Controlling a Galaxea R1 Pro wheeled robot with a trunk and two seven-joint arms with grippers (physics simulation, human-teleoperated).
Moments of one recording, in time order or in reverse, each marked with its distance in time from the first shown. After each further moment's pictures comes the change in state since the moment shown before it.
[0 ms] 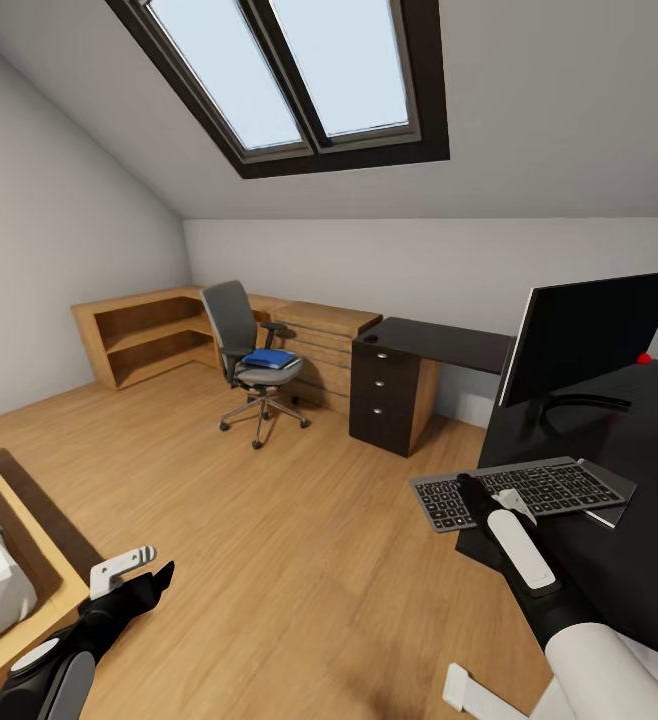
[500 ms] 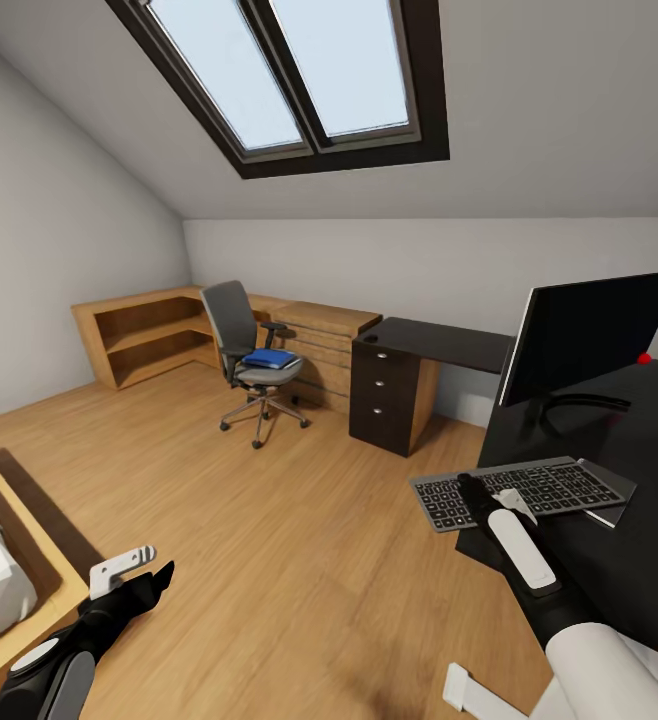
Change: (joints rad) left arm 0.000 0.000 0.000 0.000 0.000 -0.001 0.000; right arm 0.000 -0.002 0.000 -0.001 0.000 0.000 -0.001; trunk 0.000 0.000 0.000
